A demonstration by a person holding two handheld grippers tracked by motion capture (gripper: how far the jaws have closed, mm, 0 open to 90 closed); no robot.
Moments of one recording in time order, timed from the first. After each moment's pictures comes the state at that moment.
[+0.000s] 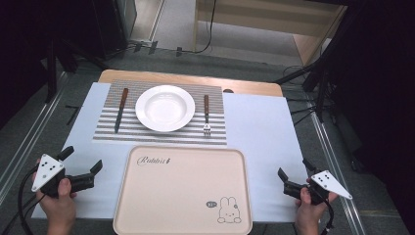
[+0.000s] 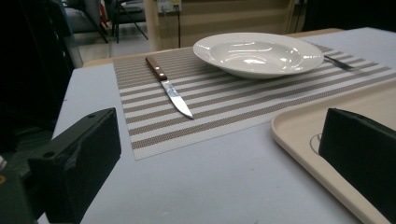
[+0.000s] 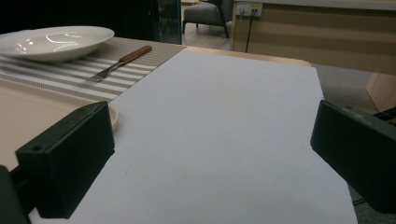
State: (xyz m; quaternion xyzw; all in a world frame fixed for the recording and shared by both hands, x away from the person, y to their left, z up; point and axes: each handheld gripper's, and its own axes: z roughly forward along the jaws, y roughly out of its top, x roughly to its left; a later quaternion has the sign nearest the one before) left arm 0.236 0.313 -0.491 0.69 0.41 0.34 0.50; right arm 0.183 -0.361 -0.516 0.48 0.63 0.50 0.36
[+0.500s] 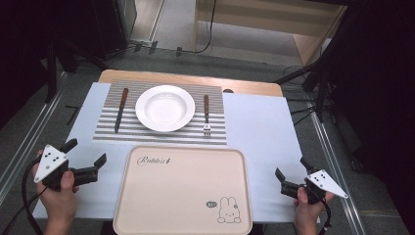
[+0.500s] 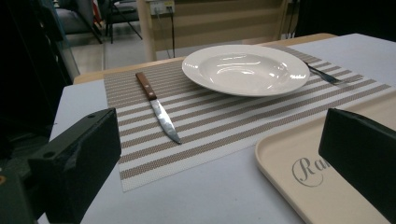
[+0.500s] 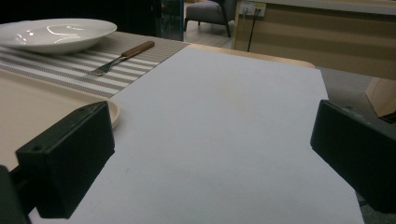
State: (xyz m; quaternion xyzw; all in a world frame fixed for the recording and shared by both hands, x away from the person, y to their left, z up) left arm 0.244 0.296 -0.460 0.69 0.40 0.33 0.50; right arm 0.186 -0.355 -0.518 0.47 0.64 0.49 0.36
